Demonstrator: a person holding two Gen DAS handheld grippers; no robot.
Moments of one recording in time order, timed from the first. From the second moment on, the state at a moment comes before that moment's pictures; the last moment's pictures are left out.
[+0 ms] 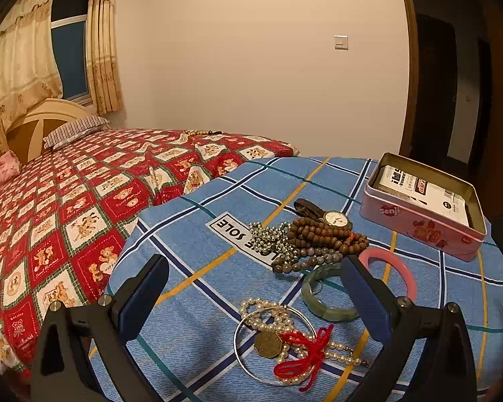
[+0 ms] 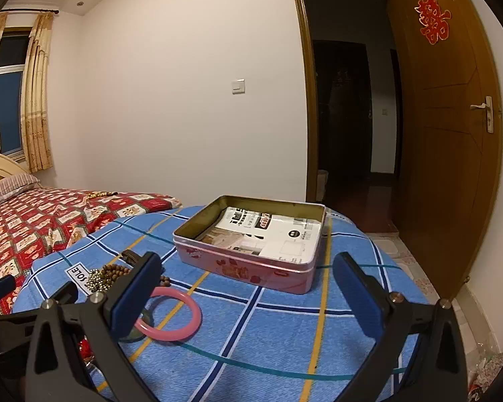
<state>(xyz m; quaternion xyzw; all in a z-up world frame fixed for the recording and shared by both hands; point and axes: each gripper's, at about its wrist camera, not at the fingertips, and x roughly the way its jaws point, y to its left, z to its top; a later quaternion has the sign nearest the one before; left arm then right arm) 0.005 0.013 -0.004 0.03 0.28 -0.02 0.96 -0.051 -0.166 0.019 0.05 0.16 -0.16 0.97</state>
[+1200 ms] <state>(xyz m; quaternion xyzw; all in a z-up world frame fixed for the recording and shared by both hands) -0.005 0.017 0.000 0.02 0.25 -0.03 0.97 -0.048 -0.169 0.016 0.06 0.17 -0.16 0.97</state>
